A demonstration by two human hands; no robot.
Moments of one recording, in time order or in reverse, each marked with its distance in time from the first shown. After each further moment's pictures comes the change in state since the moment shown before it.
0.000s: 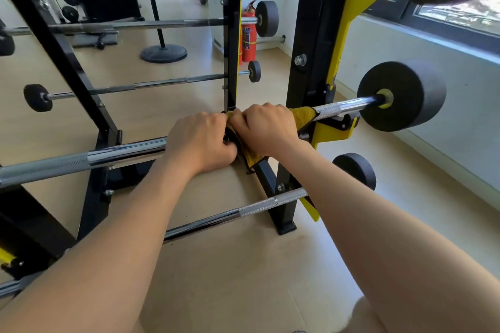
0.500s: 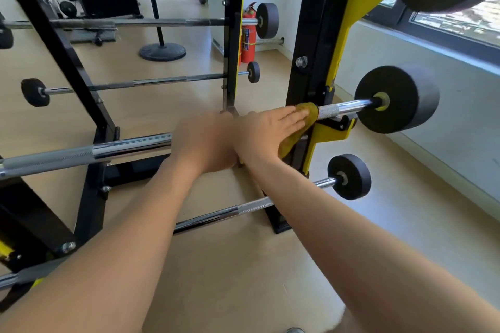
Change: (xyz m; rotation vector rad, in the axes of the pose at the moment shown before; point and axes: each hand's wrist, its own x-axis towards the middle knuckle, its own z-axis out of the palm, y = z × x) left_hand -0.009 0.007 0.000 0.112 0.050 0.032; right_hand -0.017 -0.051 -0.006 0.474 -0.065 0.812
